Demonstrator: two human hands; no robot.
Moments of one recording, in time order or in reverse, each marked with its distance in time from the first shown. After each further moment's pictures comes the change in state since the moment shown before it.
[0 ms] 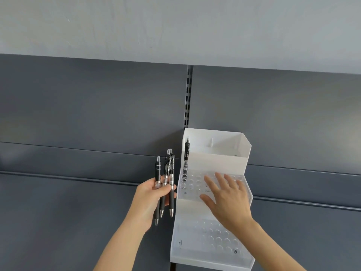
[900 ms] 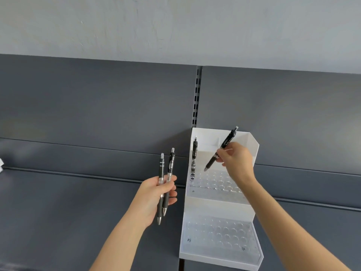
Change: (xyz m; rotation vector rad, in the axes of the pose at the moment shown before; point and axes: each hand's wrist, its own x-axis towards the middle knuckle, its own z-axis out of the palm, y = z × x) left_hand -0.004 0.009 -0.021 -0.009 -0.059 -0.048; right_hand 0.048 -0.013 -0.064 1.123 0.308 0.175
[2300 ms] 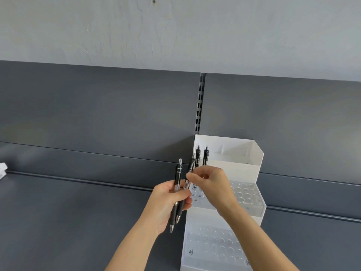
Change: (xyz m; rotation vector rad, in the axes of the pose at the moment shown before) left_hand 0.005 0.003 0.024 -0.020 -0.072 0.050; right_hand -0.037 -0.012 0.039 0.064 -0.284 -0.034
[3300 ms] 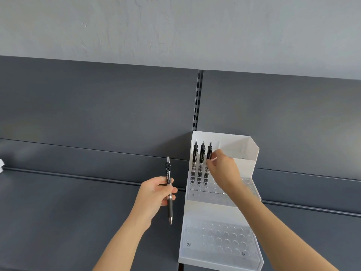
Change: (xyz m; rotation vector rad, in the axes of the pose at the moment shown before) left_hand -0.004 -0.005 -0.022 0.246 0.159 0.051; right_hand 0.040 0.031 -0.026 -0.570 0.163 -0.042
